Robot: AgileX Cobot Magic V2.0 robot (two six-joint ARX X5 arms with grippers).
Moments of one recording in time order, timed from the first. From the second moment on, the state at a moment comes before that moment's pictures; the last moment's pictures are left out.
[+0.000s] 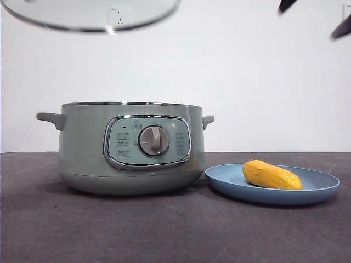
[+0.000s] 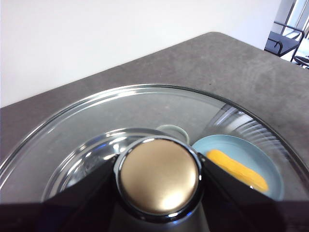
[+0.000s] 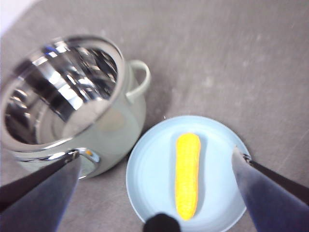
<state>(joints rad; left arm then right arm) -0.41 1.17 1.19 -0.37 0.24 0.07 0.30 0.90 0.94 -0.56 -0.16 0.12</state>
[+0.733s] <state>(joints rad) -0.41 1.57 1.19 -0.11 0.22 0.09 0.30 0.64 0.94 -0.80 -0.16 0.12</state>
